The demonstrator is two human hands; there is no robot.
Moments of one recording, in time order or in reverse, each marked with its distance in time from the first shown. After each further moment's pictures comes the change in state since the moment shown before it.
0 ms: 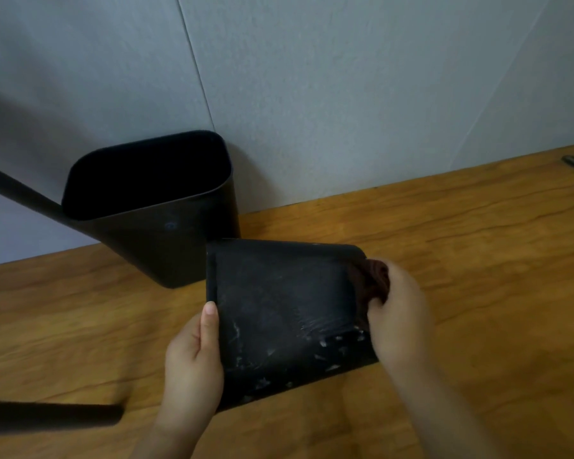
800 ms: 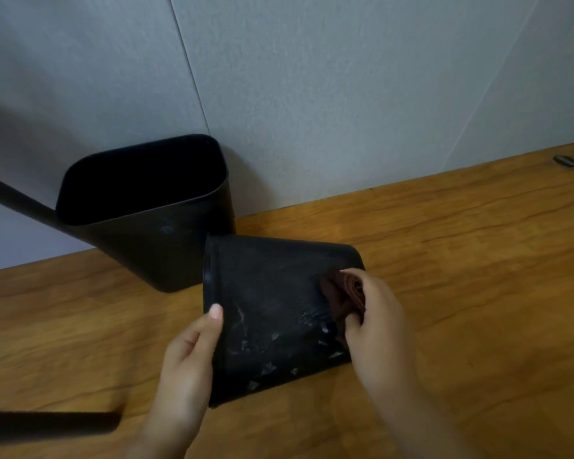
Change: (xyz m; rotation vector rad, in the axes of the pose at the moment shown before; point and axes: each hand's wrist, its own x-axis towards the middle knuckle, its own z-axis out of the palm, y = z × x) left_hand -0.001 0.010 -0.005 -0.266 -0.157 -0.211; right_hand -0.021 -0.004 0.010 0.004 -0.041 -0.124
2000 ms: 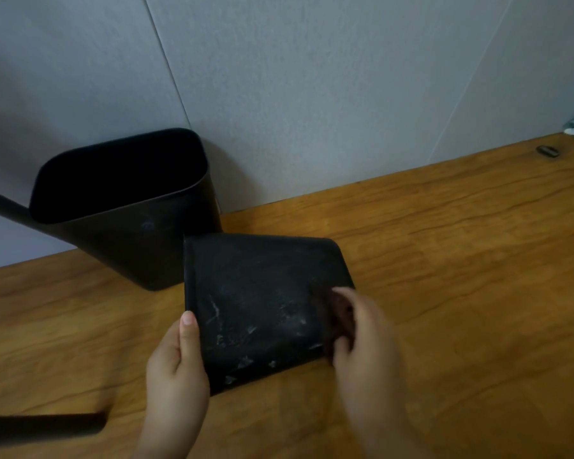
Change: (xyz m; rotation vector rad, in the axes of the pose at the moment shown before) left_hand -0.010 -0.011 0.013 0.216 0.240 0.214; right_hand -0.037 0.002 -0.005 -0.015 -0.024 0.074
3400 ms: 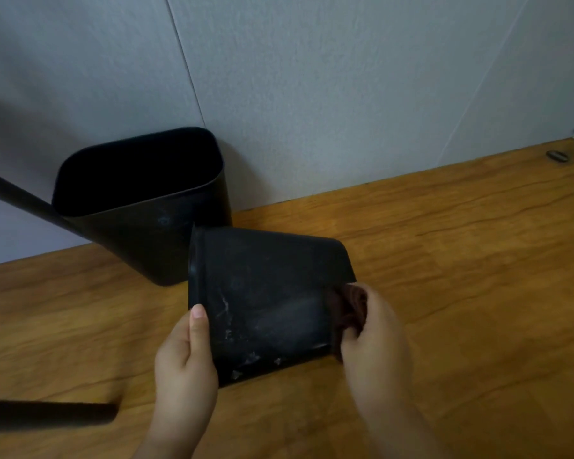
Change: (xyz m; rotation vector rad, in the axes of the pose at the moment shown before) left_hand -0.001 -0.004 -0.009 -0.017 -0.027 0.073; right_hand 0.002 -0.022 -0.003 -0.014 0.041 0.131
